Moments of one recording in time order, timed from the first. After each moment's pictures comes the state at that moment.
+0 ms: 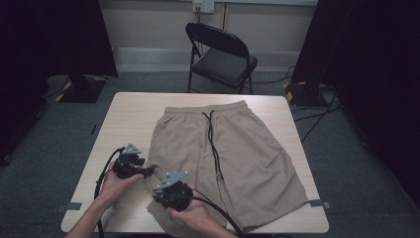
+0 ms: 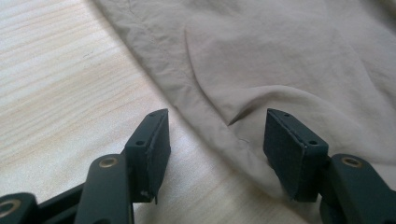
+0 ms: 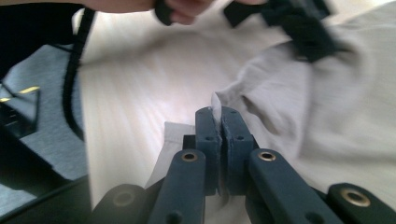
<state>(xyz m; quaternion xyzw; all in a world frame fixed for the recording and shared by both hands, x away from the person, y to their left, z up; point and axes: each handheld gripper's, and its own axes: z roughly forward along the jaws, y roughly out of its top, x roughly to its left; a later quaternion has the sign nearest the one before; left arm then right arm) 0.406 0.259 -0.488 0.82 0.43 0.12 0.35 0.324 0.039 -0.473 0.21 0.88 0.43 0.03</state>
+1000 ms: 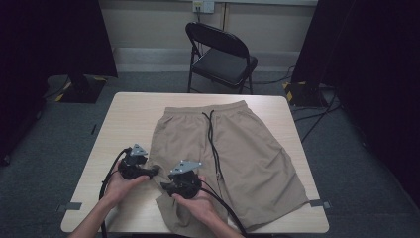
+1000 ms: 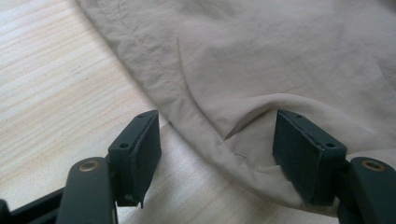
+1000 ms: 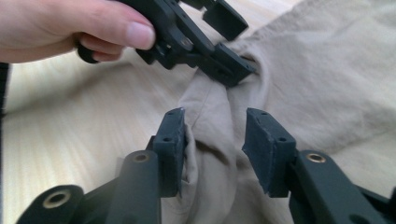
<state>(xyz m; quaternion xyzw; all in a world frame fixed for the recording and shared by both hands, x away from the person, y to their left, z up) 0.407 0.242 -0.490 0.84 0.41 0.15 0.33 0.356 0.025 -0.483 0.30 0.84 0.45 0.07</state>
